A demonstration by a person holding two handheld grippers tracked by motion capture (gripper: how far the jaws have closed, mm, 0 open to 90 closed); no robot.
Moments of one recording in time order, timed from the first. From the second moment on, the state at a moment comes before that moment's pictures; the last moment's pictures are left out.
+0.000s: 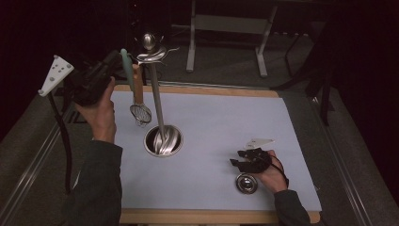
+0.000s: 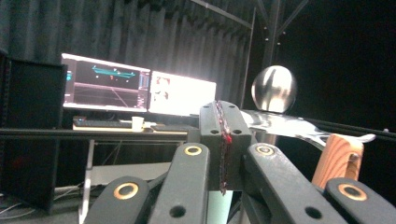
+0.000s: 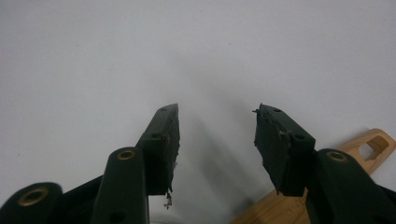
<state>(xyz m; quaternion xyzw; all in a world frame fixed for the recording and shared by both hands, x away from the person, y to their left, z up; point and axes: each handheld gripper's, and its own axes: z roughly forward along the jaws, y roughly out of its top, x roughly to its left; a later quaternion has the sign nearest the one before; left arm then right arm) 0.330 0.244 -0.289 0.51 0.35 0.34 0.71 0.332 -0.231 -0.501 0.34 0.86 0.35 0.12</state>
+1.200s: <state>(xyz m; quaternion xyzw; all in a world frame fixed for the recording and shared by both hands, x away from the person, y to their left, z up) 0.341 0.247 -0.282 0.52 0.37 0.34 0.69 0.332 -0.238 -0.500 0.34 0.86 0.35 0.13</state>
